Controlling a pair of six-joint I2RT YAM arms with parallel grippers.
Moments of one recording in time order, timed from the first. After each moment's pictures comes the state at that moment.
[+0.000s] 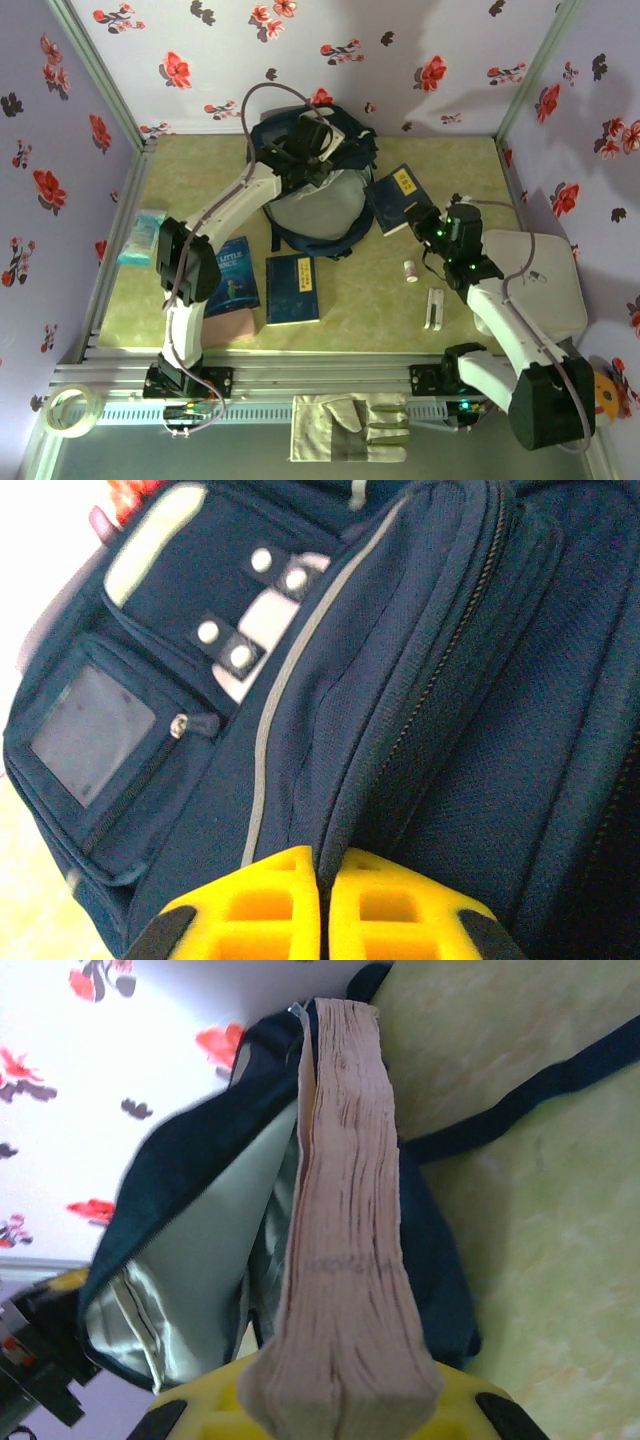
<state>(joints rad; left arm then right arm) -0.67 2.02 1.98 -0.68 -0.24 0.17 0.20 1.03 0.60 0.06 -0.26 1.10</state>
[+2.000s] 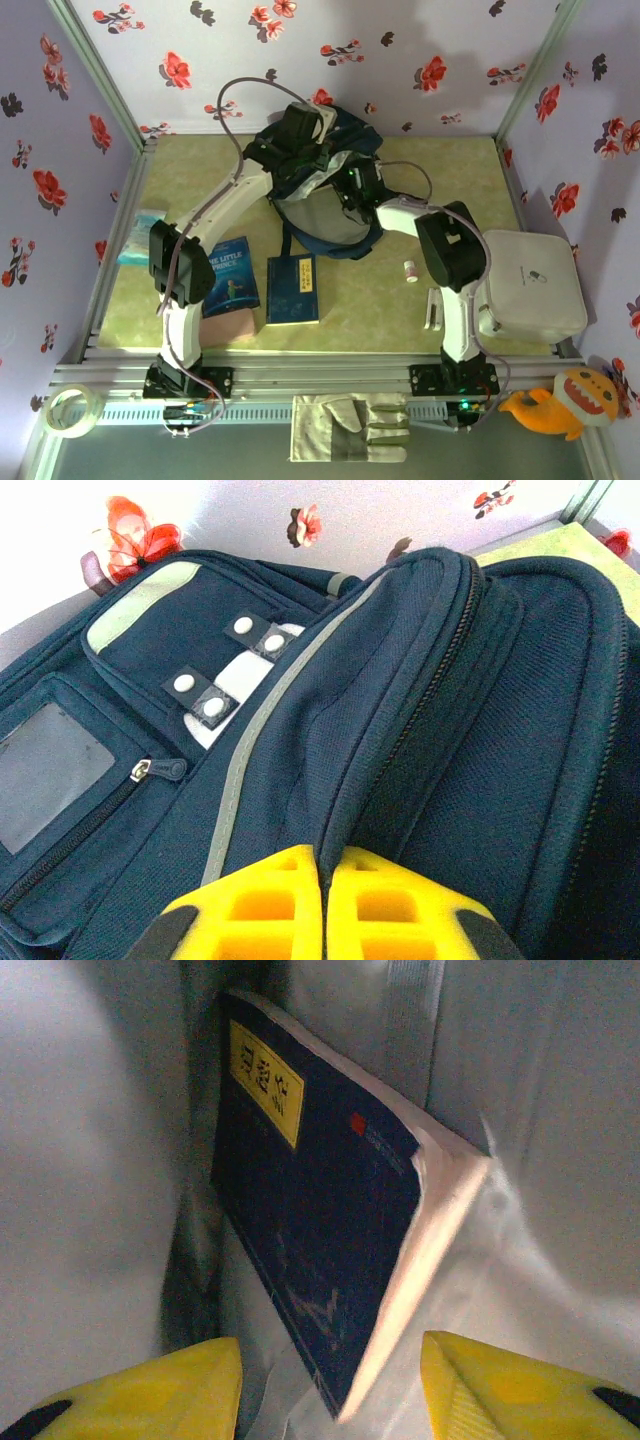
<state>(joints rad) -0.63 2.00 1.99 -0.58 -0.08 -0.11 0.49 2.04 1.27 0.28 -0.04 1.31</state>
